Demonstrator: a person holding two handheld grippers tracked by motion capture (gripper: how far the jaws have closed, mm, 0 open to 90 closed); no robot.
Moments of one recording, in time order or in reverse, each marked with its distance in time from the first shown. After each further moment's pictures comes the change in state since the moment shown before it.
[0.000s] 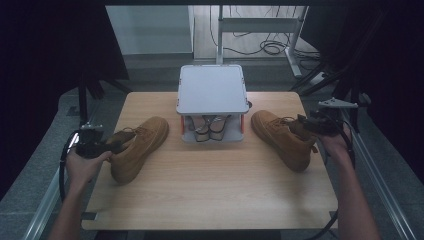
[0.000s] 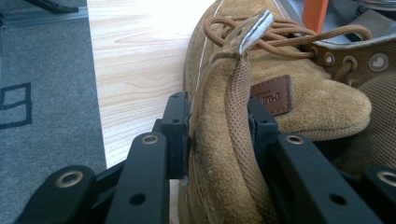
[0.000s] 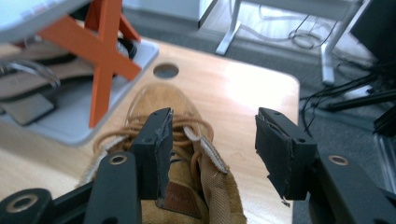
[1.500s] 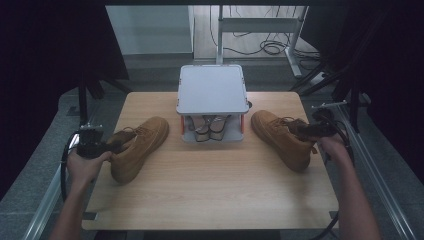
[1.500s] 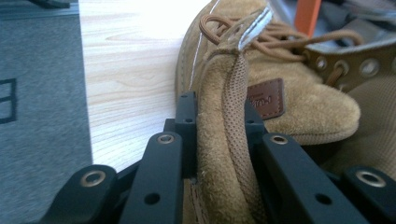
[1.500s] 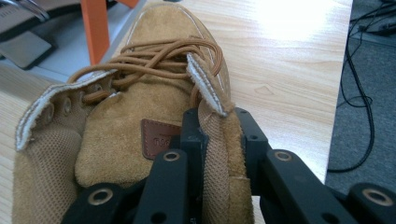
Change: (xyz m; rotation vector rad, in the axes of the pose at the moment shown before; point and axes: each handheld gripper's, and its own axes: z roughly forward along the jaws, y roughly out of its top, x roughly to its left) left arm 0.000 -0.001 0.001 -0.019 -0.042 -0.048; right arm -0.013 -0.015 0.029 0.289 0.100 0.094
